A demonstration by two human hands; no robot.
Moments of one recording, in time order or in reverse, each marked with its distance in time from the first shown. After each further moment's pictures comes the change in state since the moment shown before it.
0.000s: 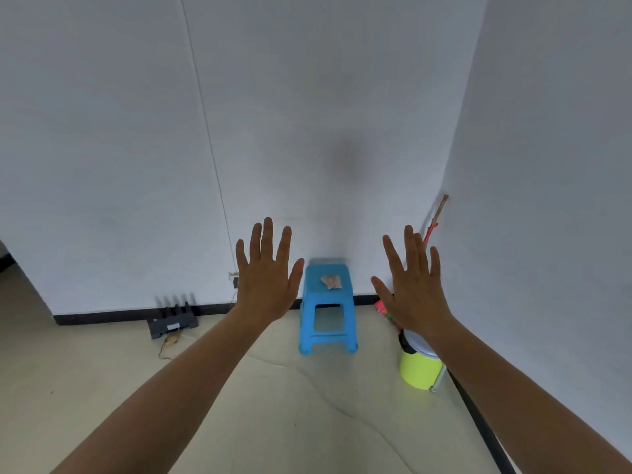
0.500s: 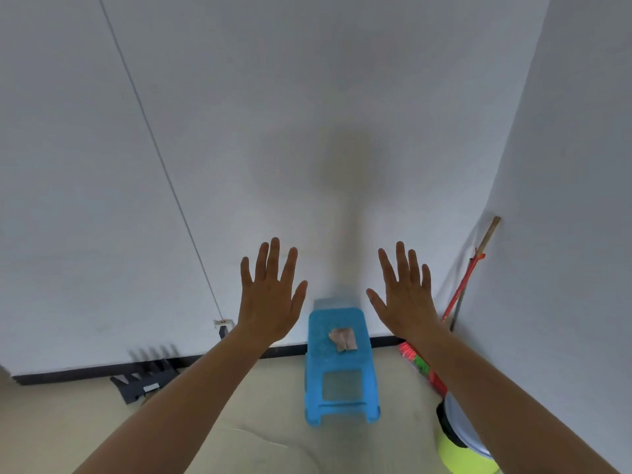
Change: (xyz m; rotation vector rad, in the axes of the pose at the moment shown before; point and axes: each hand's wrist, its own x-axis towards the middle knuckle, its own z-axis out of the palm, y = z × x) left_hand 0.340 -0.047 0.257 0.113 -0.149 0.056; right_hand 0.356 0.105 0.256 0.037 -0.223 0.114
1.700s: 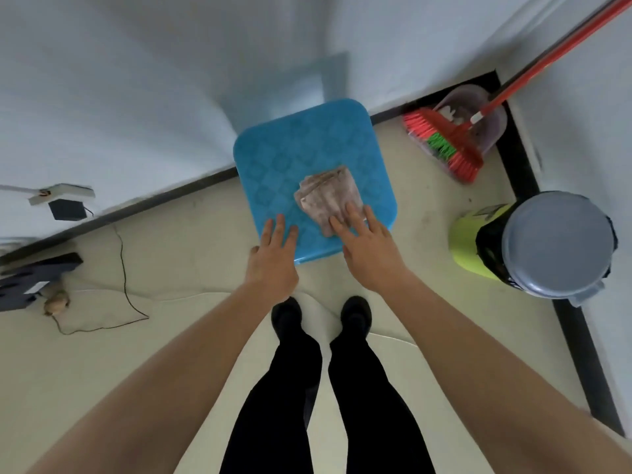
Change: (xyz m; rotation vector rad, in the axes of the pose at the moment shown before) left_hand 0.087 0.017 0.678 -0.152 -1.162 0.234; right_hand 0.133 0.047 0.617 0.175 -0.759 0.153
